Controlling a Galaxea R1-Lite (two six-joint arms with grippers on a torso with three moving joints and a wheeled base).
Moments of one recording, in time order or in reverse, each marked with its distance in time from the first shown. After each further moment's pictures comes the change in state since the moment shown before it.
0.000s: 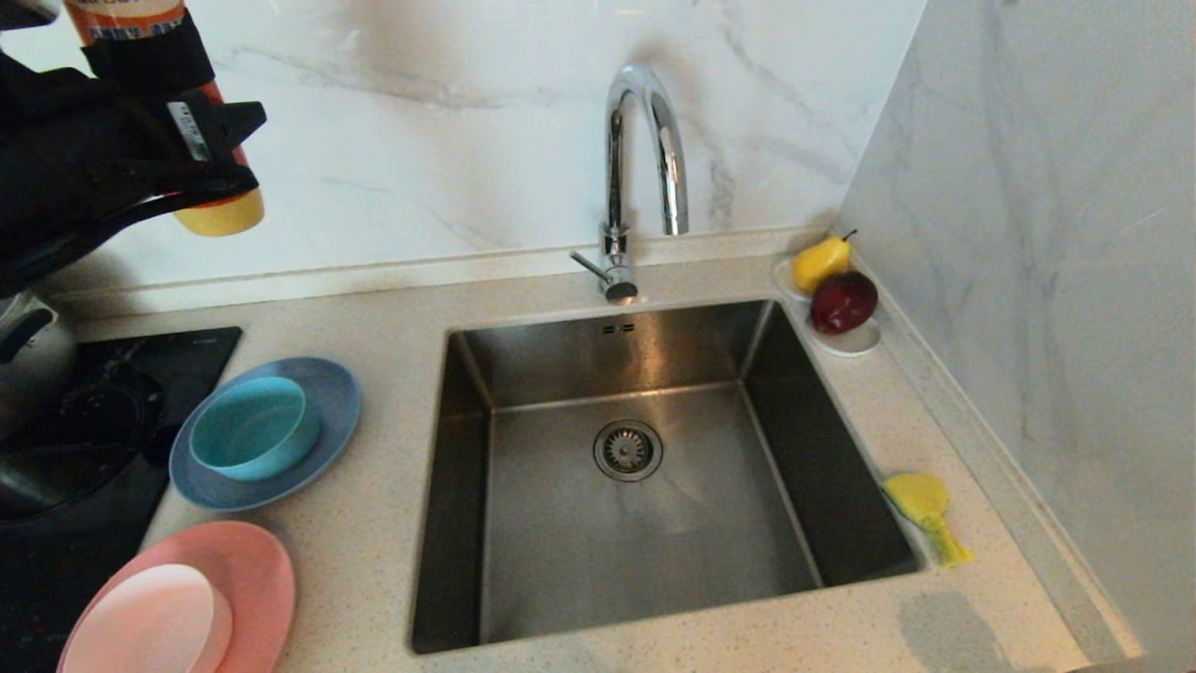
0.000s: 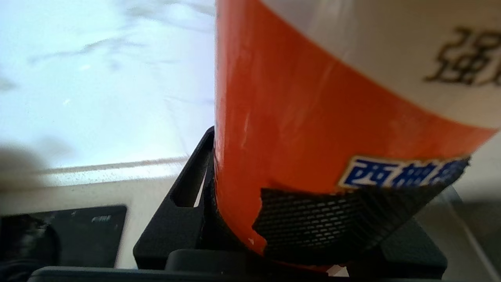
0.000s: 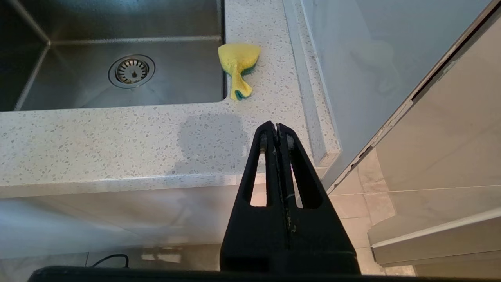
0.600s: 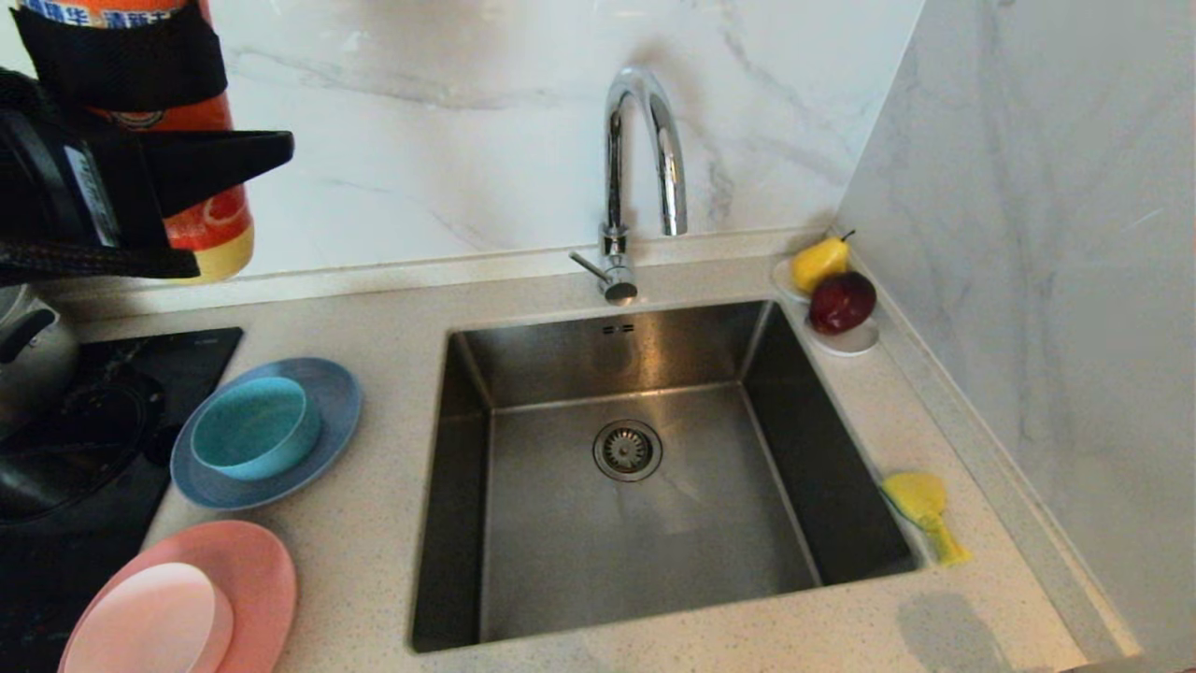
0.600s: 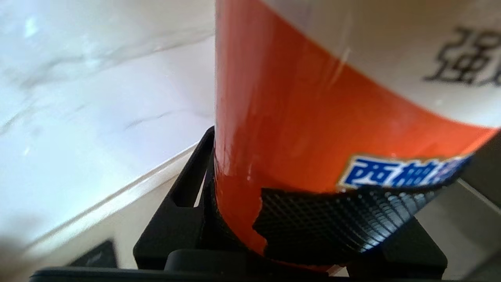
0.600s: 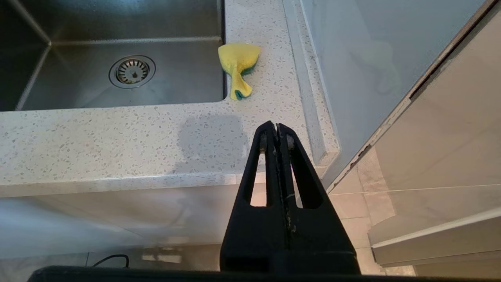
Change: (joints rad) left arm -0.282 -0.223 0.017 0.297 -0.077 0.296; right arm 0.000 0.000 0.000 0.000 0.000 0.000
